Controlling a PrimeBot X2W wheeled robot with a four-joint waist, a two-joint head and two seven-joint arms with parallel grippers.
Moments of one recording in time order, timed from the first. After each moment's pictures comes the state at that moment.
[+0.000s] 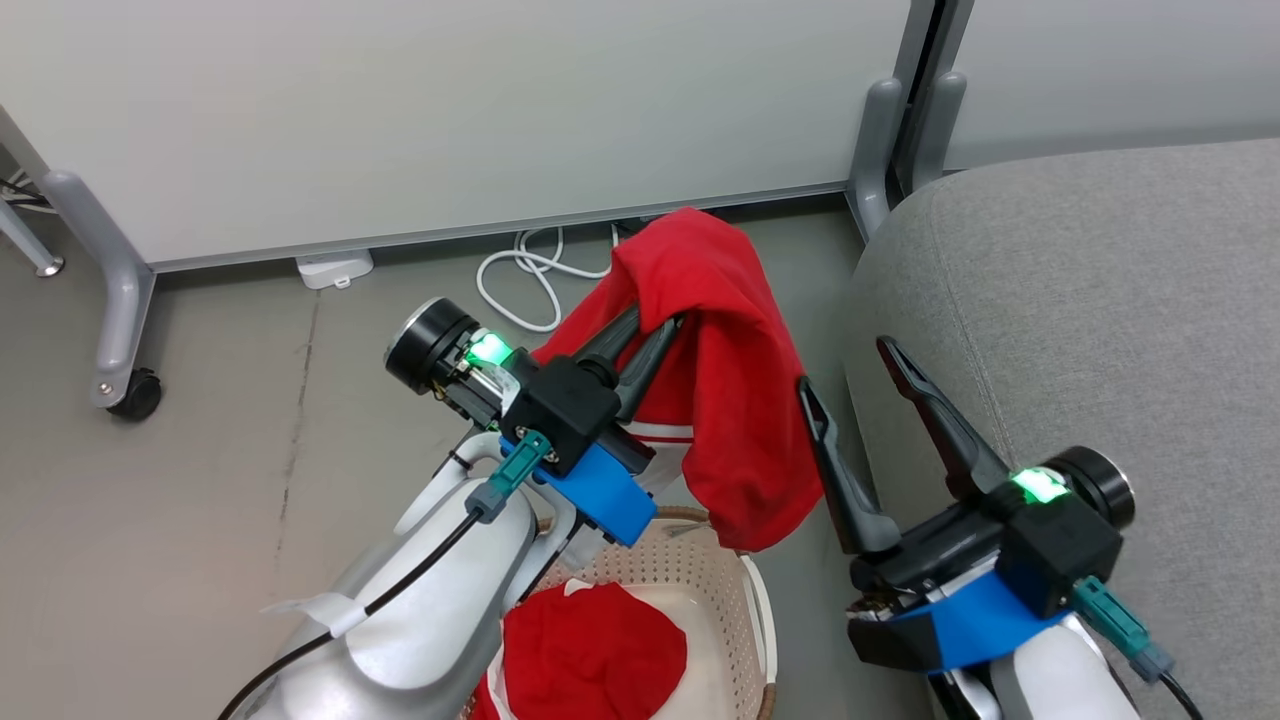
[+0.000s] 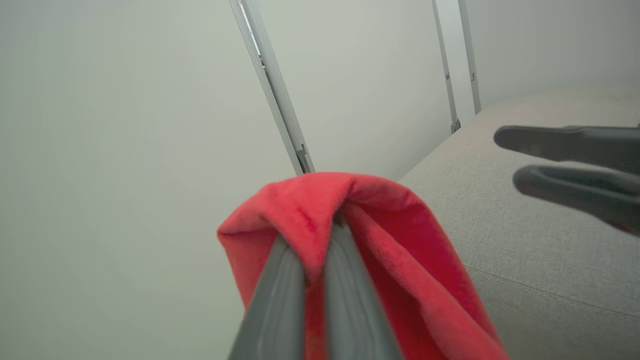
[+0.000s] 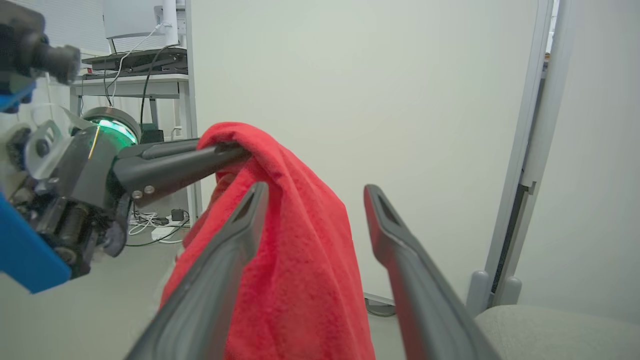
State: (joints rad) left arm -0.62 0.16 -0.71 0.39 -0.20 -0.08 -0.26; right arm -0.18 -0.06 0.25 0.01 0.06 0.13 -0.26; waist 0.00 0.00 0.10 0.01
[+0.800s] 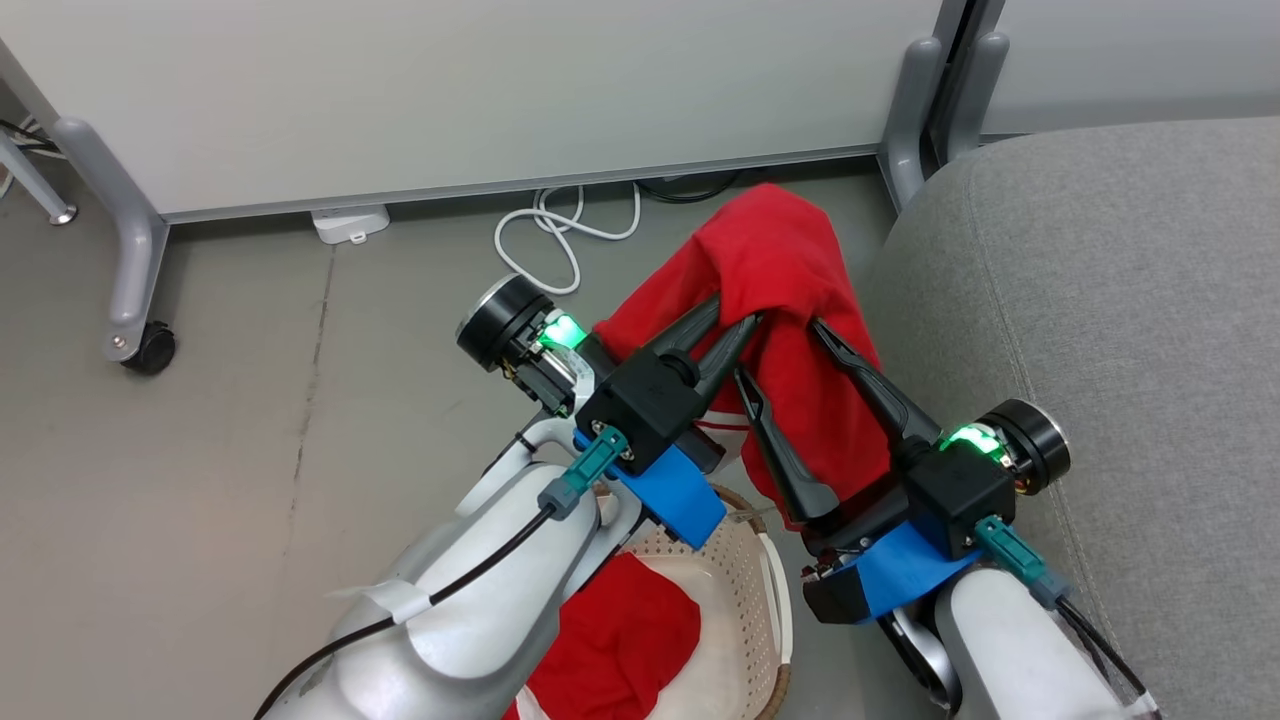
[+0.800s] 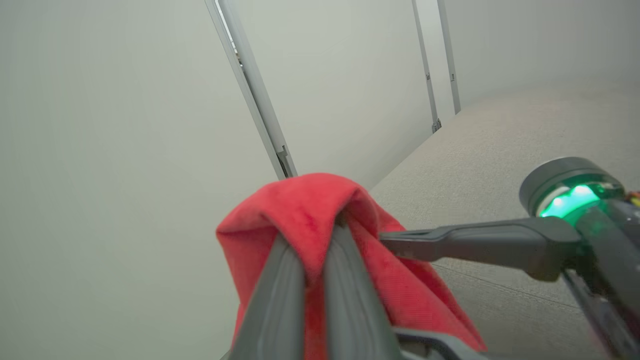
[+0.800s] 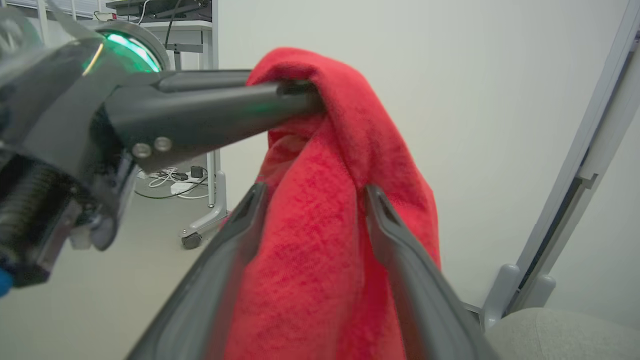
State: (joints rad) left arm -0.68 0.09 -0.76 0.41 -0.18 -0.09 -0.26; right arm -0.33 -0.05 0.32 0.20 -0.01 0.13 -0.26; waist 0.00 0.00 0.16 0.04
